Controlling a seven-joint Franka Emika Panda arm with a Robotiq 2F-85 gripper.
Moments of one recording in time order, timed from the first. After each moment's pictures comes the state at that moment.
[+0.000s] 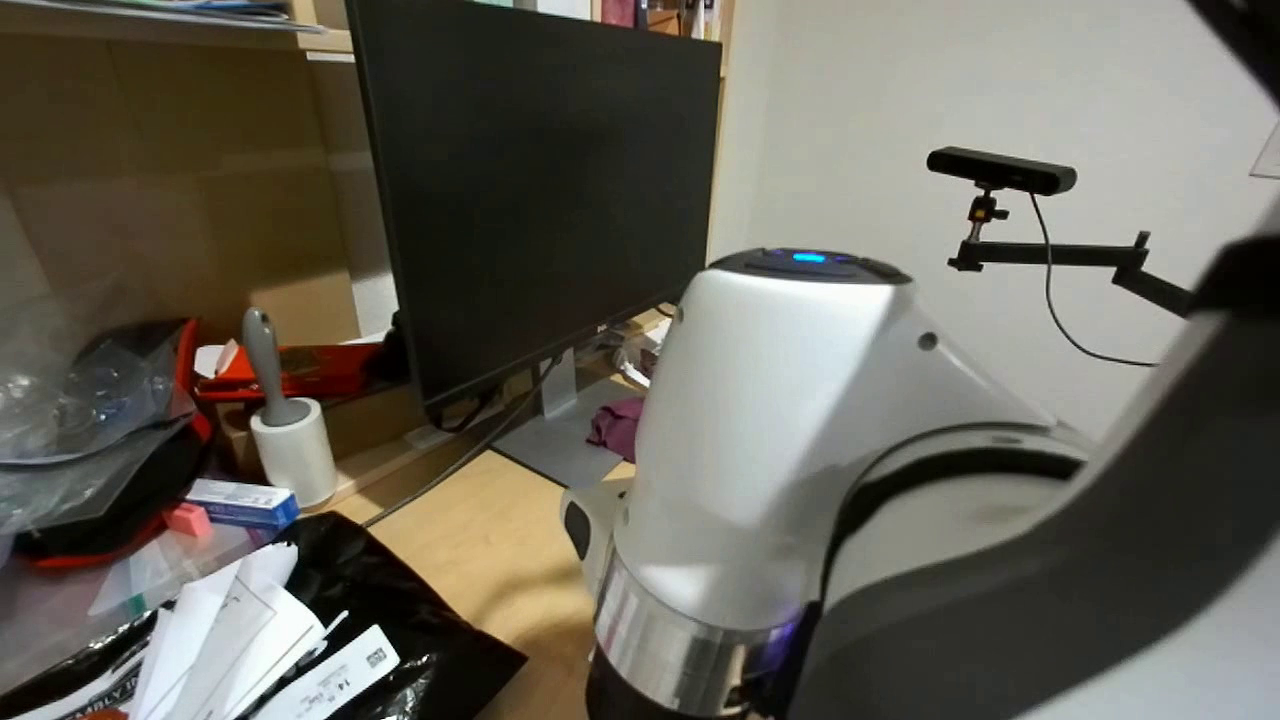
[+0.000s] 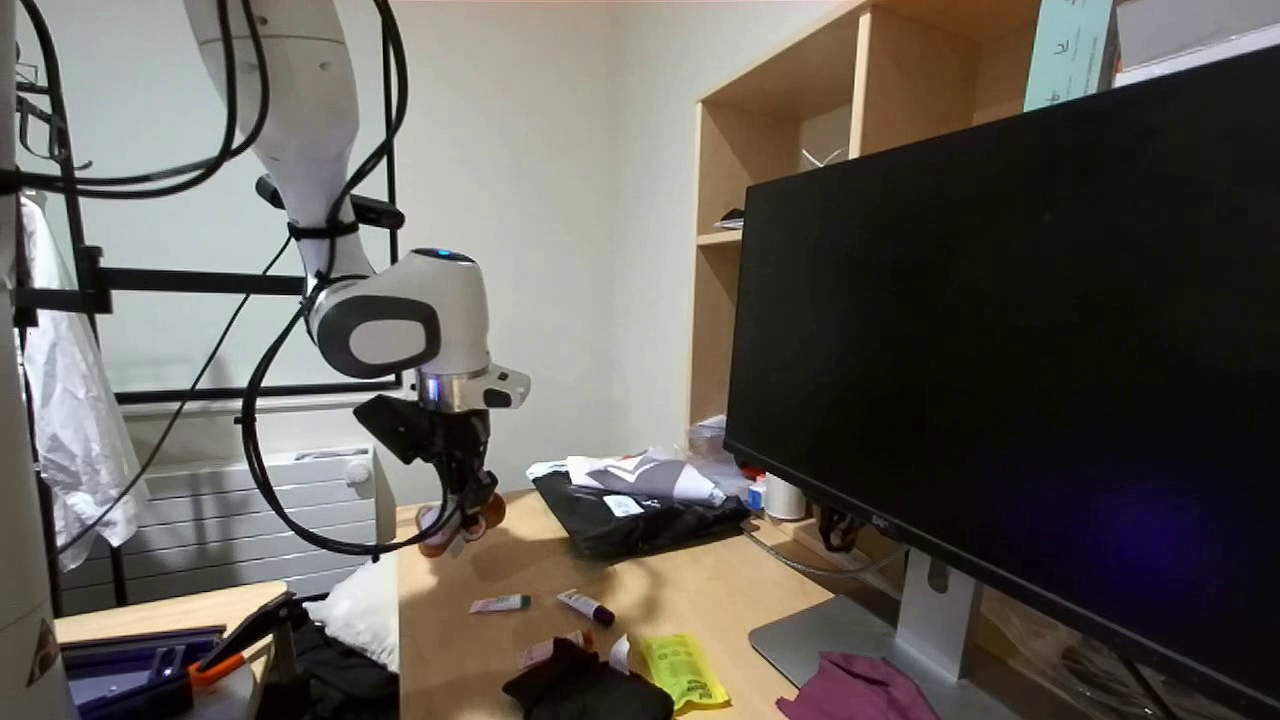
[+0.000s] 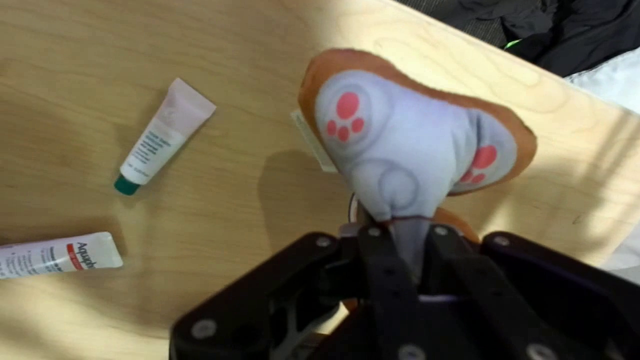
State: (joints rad) arm 0.38 0.09 0.29 -2.74 0.51 3.00 -0.15
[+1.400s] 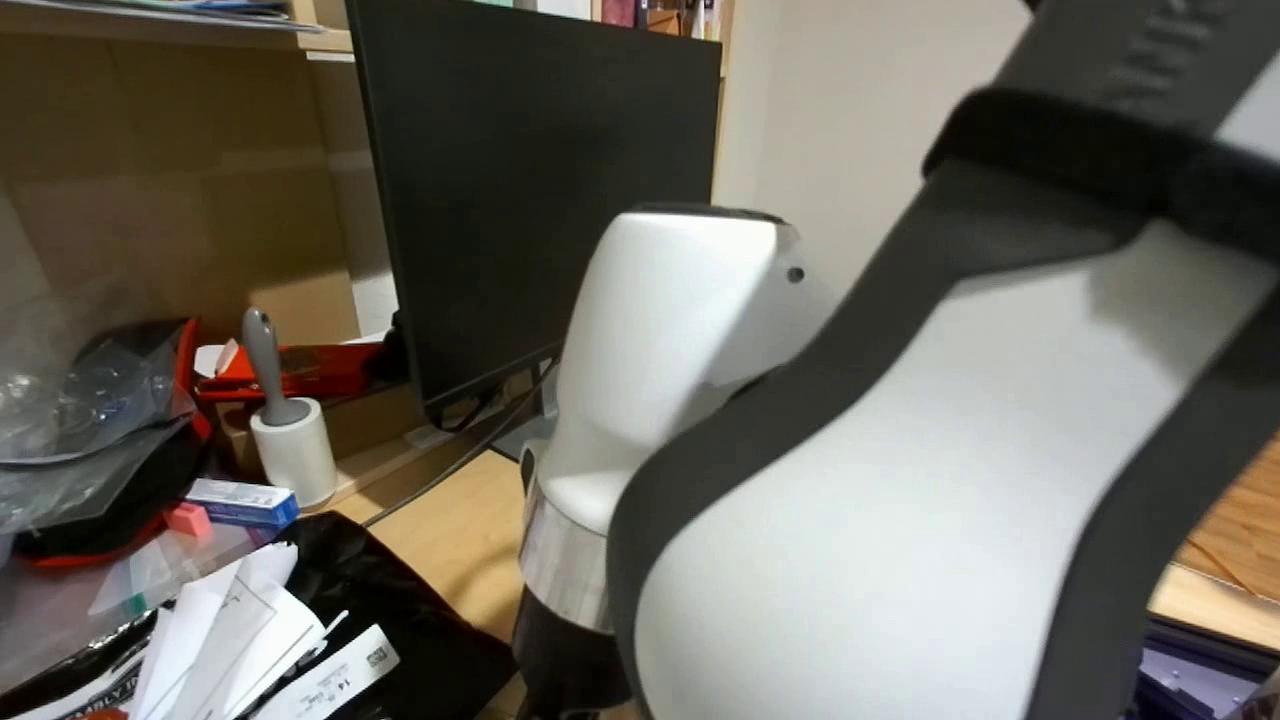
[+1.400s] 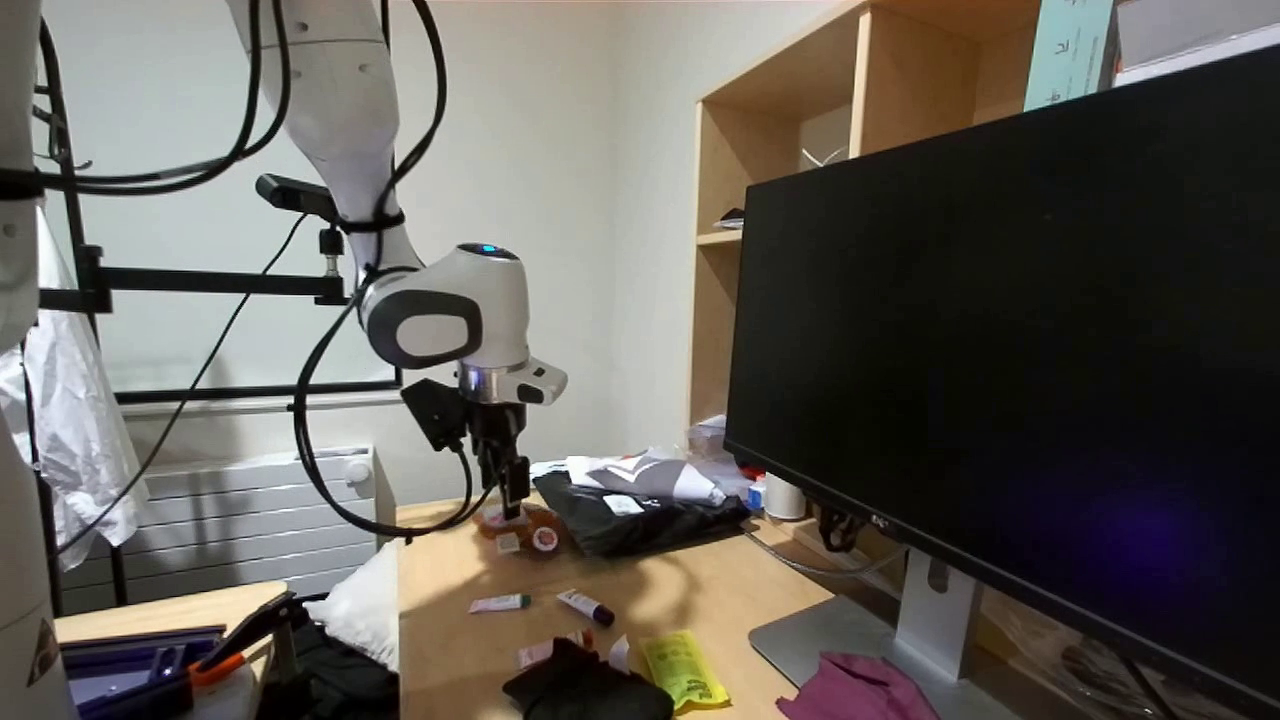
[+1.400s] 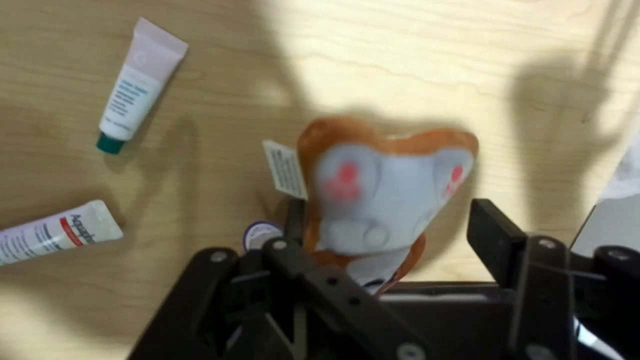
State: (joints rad) arm 0.19 0.14 0.41 -2.62 0.52 2.94 -0.07
